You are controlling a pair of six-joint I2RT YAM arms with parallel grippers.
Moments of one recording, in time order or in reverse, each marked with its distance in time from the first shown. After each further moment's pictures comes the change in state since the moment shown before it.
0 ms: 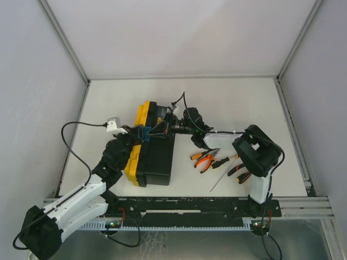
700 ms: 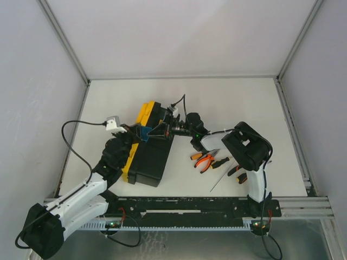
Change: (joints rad) left arm 0.022 0.019 -0.008 0.018 0.020 0.047; right arm 0.002 0.086 -0.036 0.268 -0.024 0.056
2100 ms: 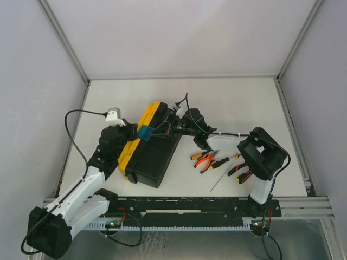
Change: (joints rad) left arm 0.167 0.033 0.154 -0.291 0.222 0.091; right arm 0.010 -0.181 -0.009 -0.410 0.138 -0.138
